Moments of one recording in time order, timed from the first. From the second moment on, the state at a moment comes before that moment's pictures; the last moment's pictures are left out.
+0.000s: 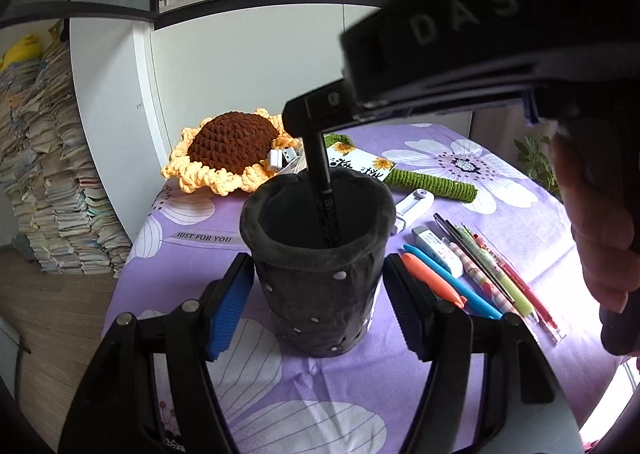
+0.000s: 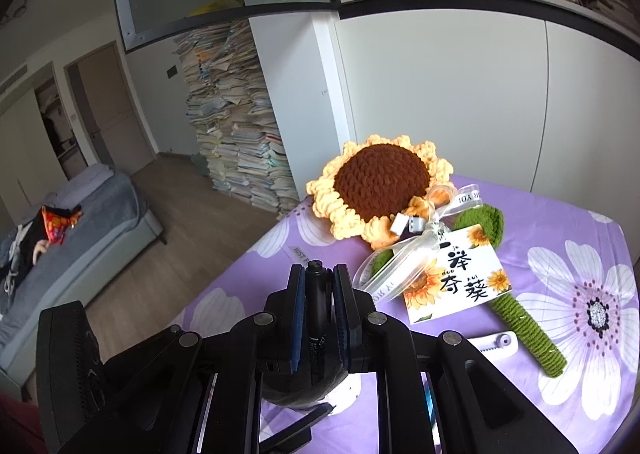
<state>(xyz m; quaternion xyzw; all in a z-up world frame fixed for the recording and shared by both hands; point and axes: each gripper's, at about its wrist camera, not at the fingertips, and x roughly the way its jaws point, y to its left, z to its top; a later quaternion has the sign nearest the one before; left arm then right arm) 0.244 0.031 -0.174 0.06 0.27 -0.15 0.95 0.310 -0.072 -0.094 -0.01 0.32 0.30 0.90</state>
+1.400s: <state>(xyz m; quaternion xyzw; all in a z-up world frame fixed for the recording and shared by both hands) 0.253 0.034 -0.176 0.04 0.27 -0.14 0.95 0.312 -0.197 -0.143 0.02 0.47 0.10 0.88</state>
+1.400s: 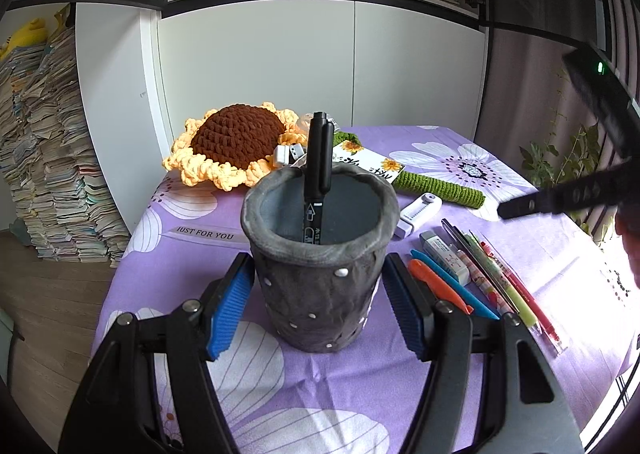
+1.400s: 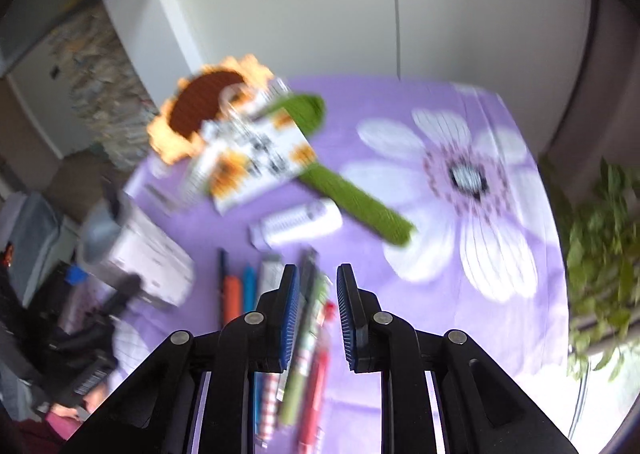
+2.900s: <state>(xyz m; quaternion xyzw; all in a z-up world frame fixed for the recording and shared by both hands) 0.254 0.034 -0.177 0.04 0.28 -0.14 0.95 0.283 -0.188 -0.115 0.00 0.44 0.10 0.89</state>
